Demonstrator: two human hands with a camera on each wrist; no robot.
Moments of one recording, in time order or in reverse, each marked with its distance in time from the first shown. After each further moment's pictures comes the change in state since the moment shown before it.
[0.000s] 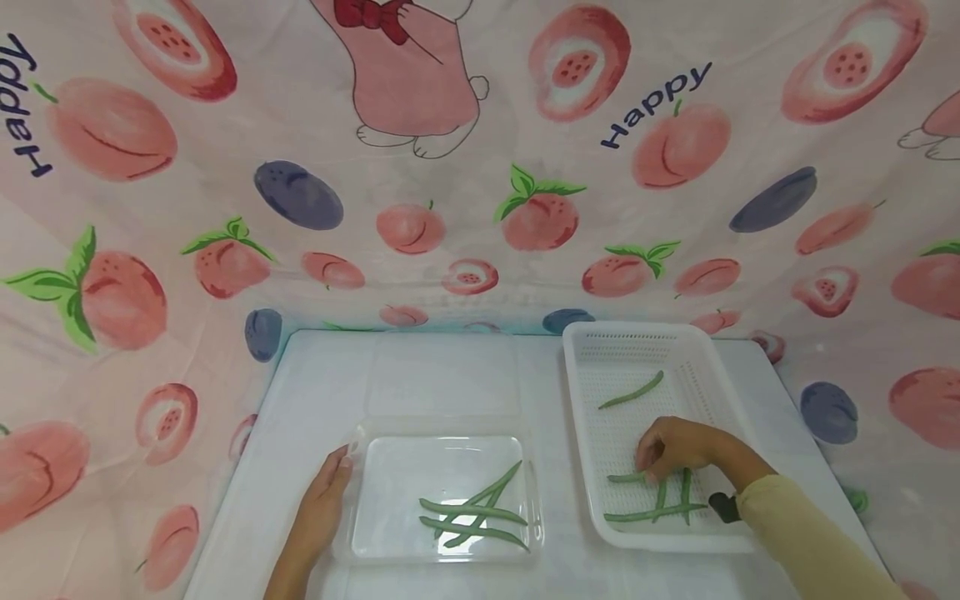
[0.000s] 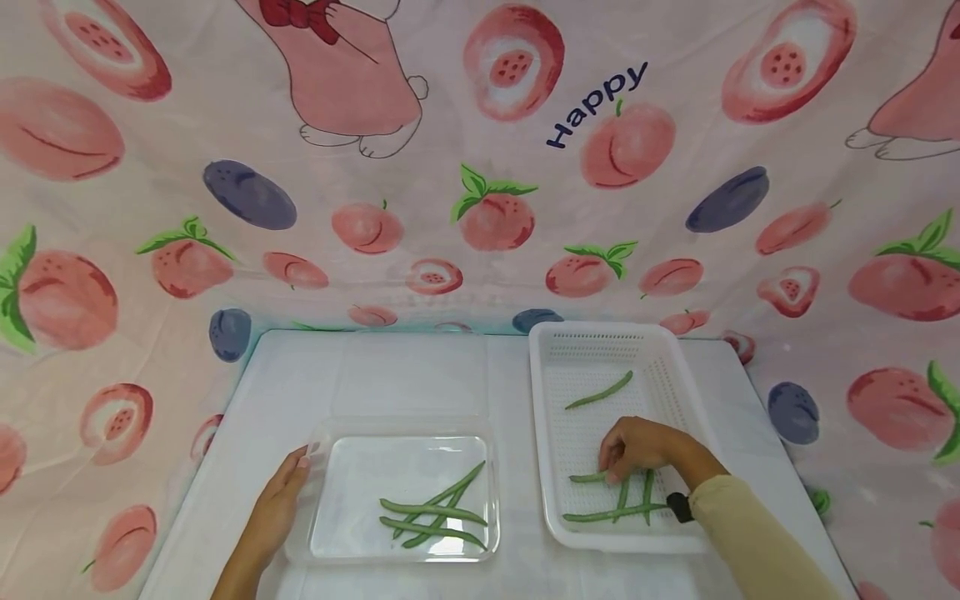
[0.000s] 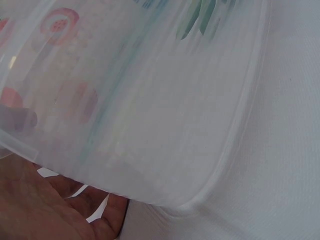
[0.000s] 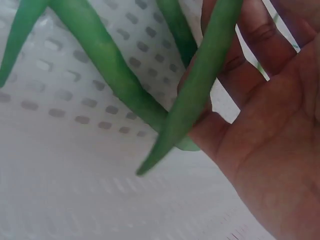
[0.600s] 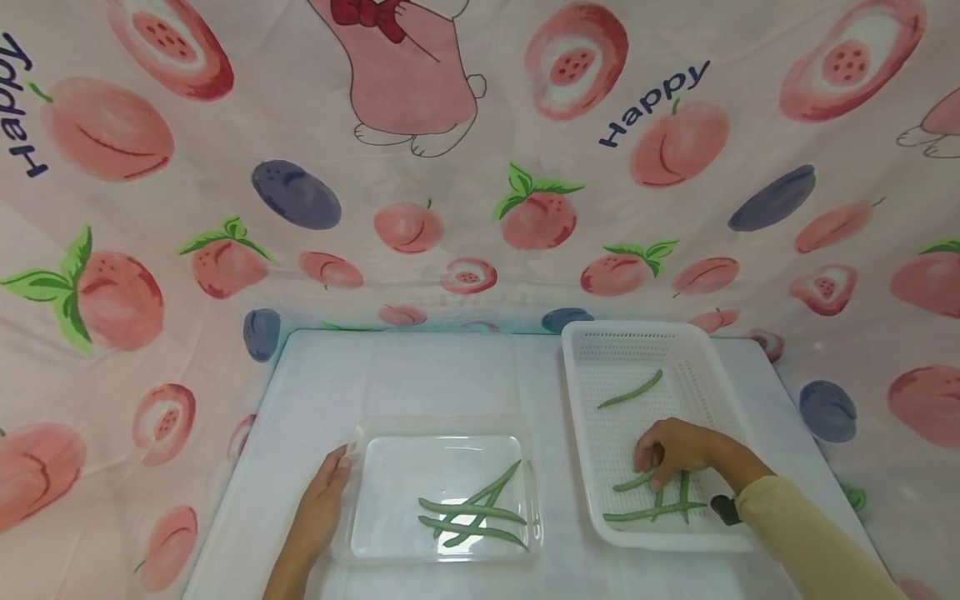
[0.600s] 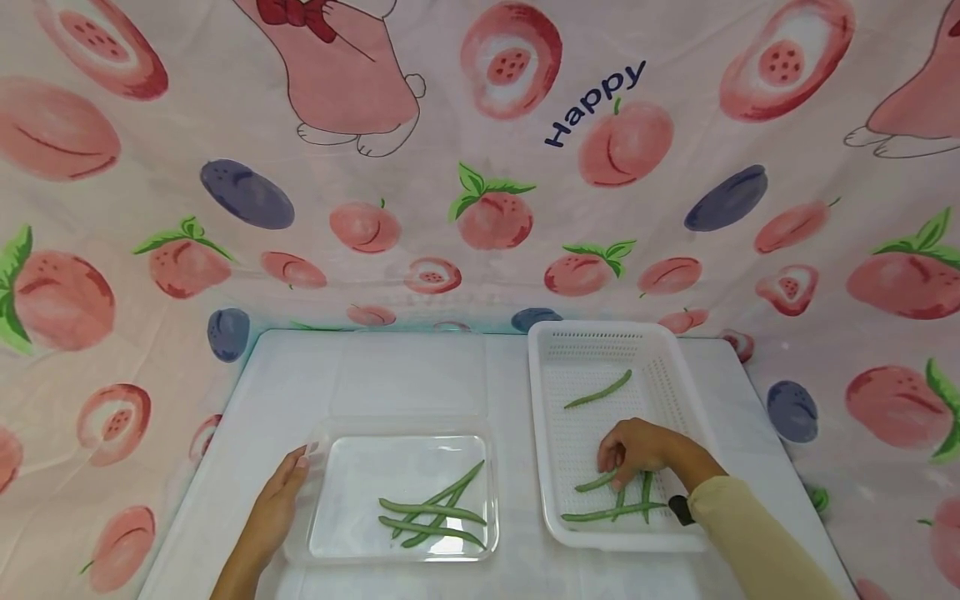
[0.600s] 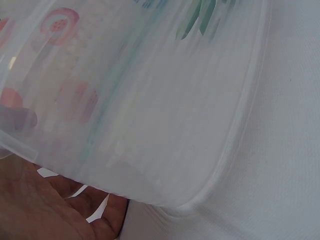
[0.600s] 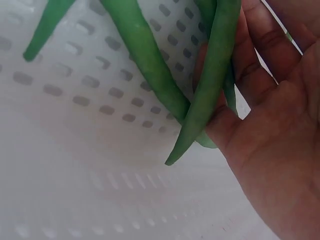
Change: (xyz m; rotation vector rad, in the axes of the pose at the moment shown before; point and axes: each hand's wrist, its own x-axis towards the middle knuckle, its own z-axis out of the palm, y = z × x) left_hand 0.000 0.001 0.000 -0.001 -0.006 0.000; right_hand 0.001 0.009 0.005 -0.063 0.012 0.018
